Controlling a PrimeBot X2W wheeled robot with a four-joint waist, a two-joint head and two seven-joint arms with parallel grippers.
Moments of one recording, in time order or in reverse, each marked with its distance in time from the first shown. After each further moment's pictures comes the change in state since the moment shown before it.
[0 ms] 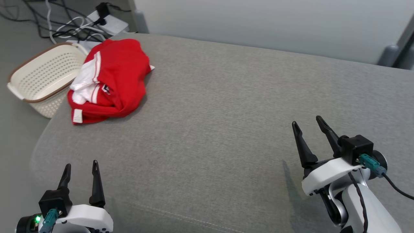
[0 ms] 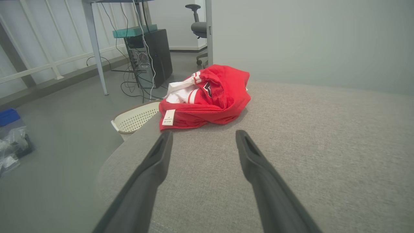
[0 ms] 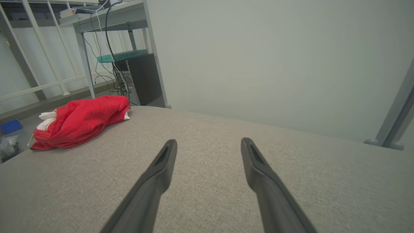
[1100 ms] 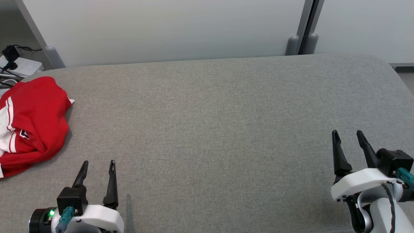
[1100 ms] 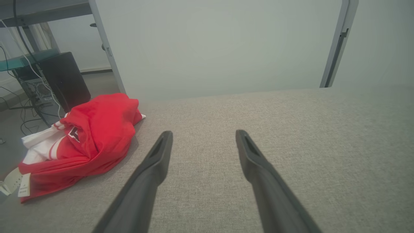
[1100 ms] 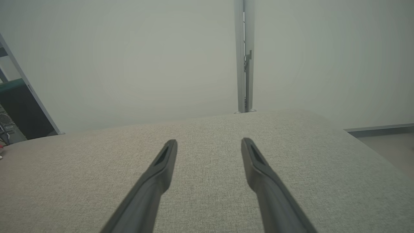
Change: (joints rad) left arm 0.001 0.011 -0.084 -0.007 0.021 -0.023 0.003; right arm 0.071 0.027 -0.230 0.022 -0.020 0.000 0.000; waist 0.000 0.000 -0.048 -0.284
